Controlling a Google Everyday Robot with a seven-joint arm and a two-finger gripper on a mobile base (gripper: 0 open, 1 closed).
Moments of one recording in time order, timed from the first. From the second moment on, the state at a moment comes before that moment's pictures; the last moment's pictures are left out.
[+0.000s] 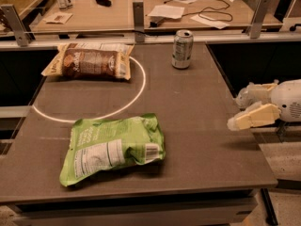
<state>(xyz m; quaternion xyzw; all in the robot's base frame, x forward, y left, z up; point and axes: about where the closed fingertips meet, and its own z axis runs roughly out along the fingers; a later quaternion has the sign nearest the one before) 0.511 -0.244 0.860 -0.37 0.79 0.25 0.41</state>
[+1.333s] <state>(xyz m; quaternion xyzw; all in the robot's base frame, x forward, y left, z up) 0.575 -0.296 0.853 -0.33 0.80 0.22 0.46</state>
